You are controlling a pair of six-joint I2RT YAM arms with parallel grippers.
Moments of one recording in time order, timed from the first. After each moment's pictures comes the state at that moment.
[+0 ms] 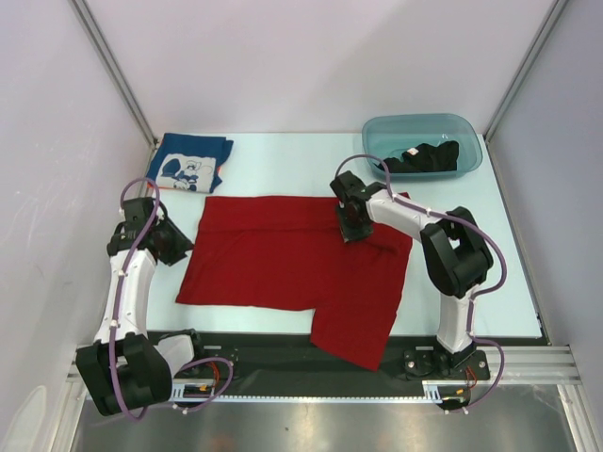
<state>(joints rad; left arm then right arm) 0.24 1.08 0.87 -0.77 0.09 -0.53 0.59 1.93 1.40 -0.69 0.11 0.28</state>
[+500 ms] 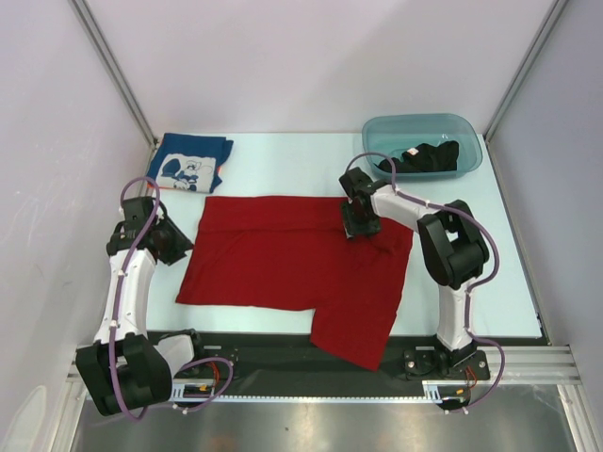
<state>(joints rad) 0.24 1.09 0.87 -0.77 0.09 -0.51 0.51 1.99 1.42 -0.67 0.12 0.27</state>
